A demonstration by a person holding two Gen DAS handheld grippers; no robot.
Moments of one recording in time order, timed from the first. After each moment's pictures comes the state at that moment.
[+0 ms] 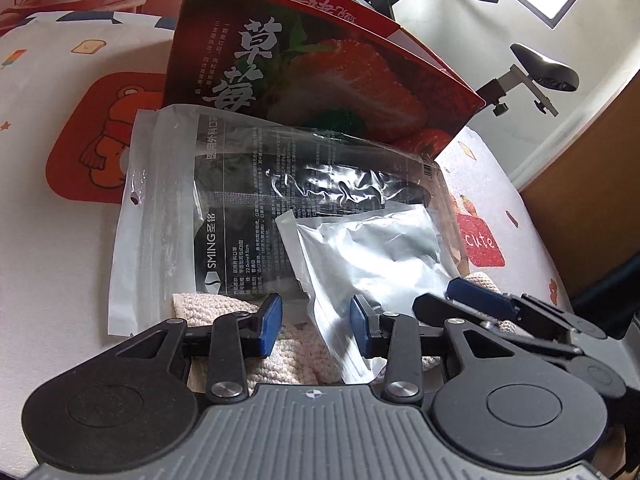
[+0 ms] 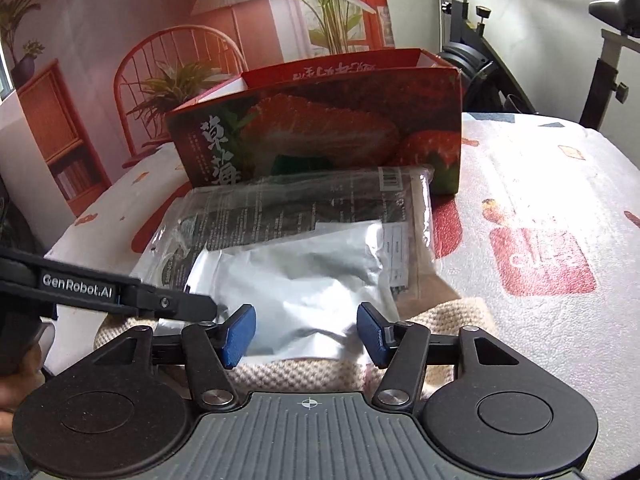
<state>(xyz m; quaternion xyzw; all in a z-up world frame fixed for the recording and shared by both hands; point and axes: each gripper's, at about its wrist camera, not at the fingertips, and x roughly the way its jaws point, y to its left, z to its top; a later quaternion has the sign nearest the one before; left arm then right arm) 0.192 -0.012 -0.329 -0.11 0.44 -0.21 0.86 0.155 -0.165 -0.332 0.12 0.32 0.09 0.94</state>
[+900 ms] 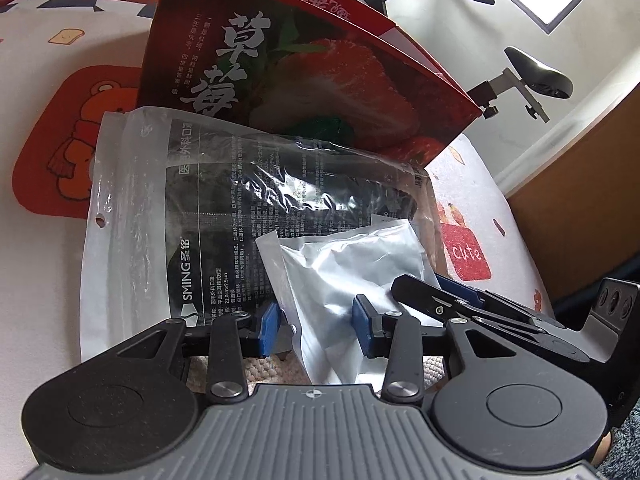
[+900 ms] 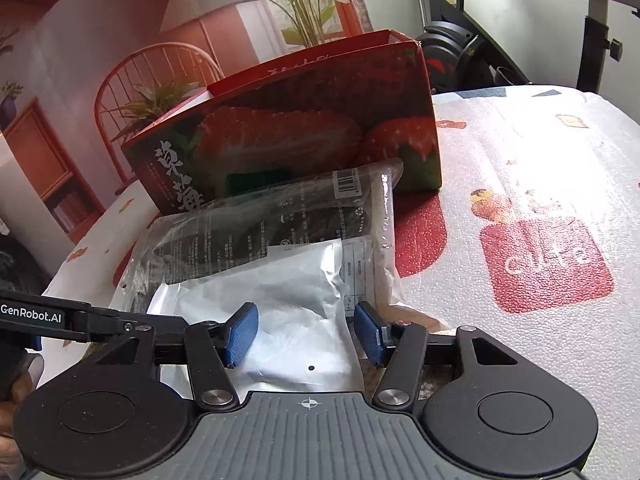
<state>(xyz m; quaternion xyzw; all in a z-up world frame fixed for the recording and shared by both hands) 0.212 -0.014 -0.329 -0.13 0.46 -0.24 0.85 0.188 -0.191 -0.355 0.17 0.33 0.10 0.92</state>
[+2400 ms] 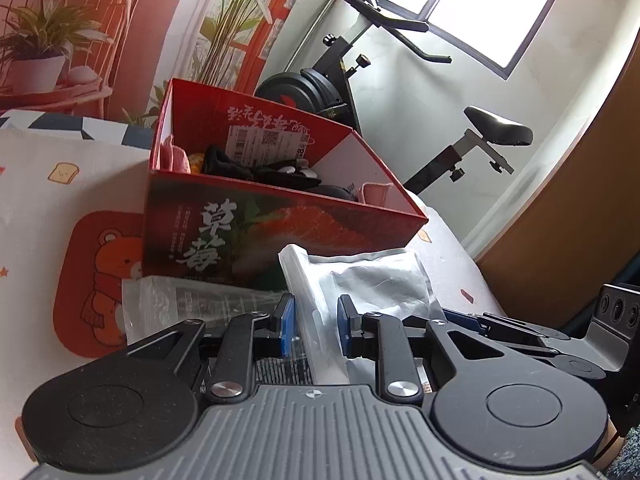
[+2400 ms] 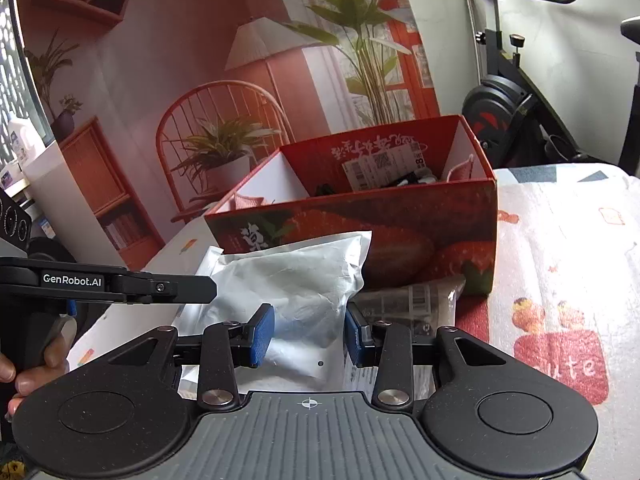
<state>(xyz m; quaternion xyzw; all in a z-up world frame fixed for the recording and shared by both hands) 0.218 0.002 -0.230 -0.12 0.35 -0.25 0.89 0.195 -0.189 -0.259 0.16 0.27 0.17 0.94</state>
